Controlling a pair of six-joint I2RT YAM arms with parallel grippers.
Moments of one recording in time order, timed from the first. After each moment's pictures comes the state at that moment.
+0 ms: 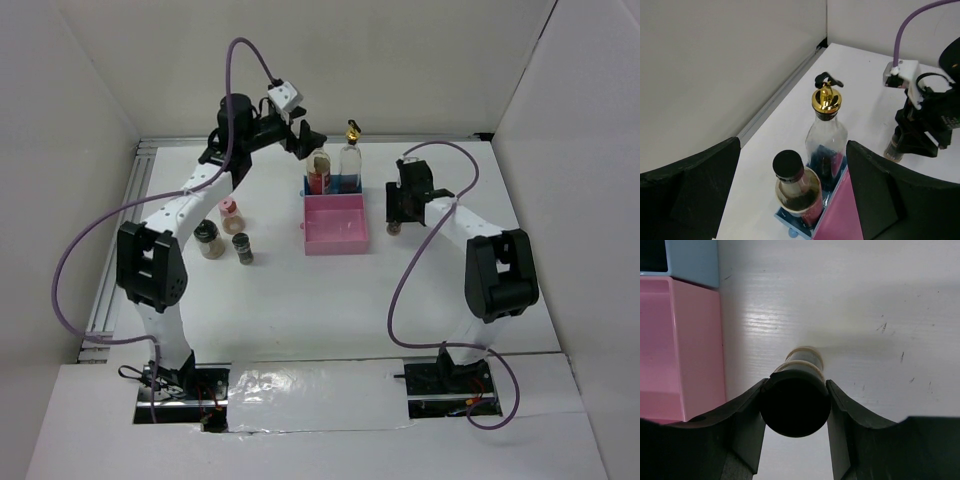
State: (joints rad) left arm -0.34 1.92 1.73 0.17 0.63 0.13; right arm 0.21 1.70 1.15 -0.30 0.08 0.16
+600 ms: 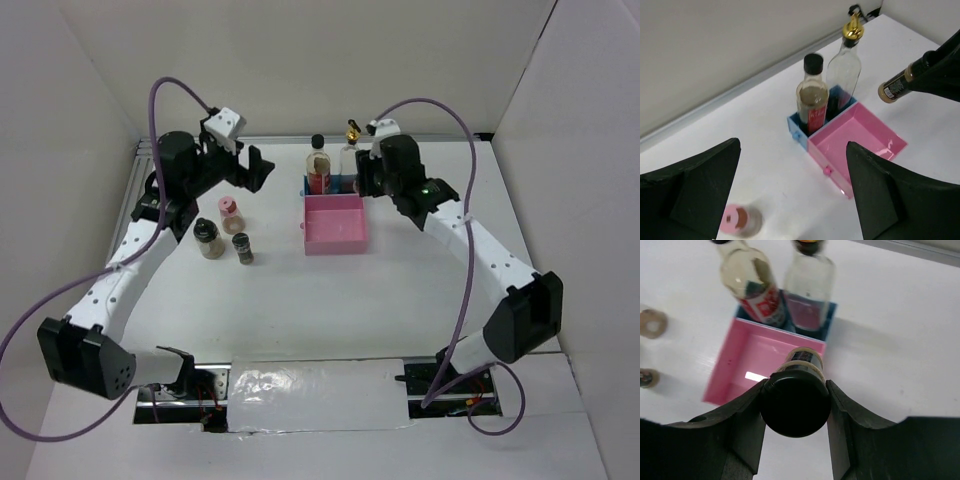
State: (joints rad) left arm -0.27 1.33 1.30 -0.08 0.37 0.08; right arm 0.44 1.44 1.33 -0.38 0.14 0.09
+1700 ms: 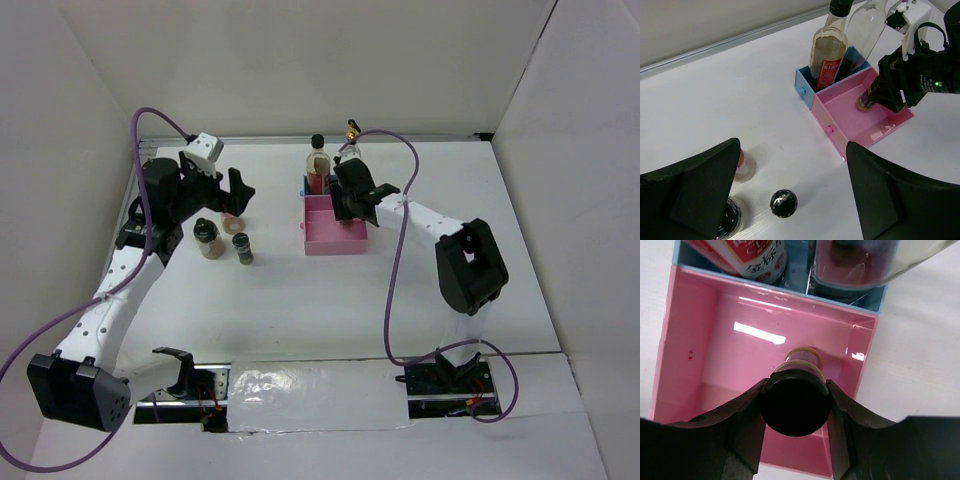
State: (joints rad) left arm -0.17 1.13 1.08 -0.21 0.33 0.00; right arm 0.55 1.83 1.37 -0.33 0.24 0.20
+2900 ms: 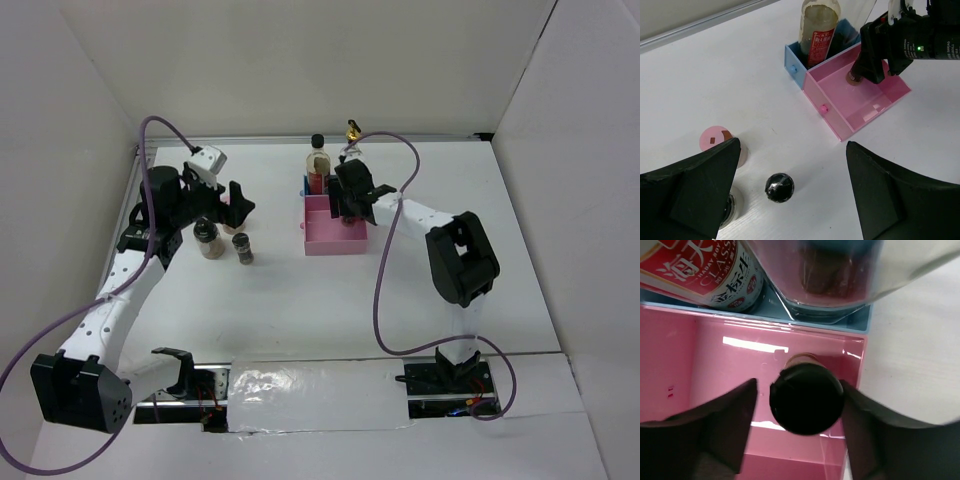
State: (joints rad) left arm -0.13 1.11 1.01 -0.23 0.43 0.03; right arm 0.51 1.91 1.37 -0.24 0.28 0.27
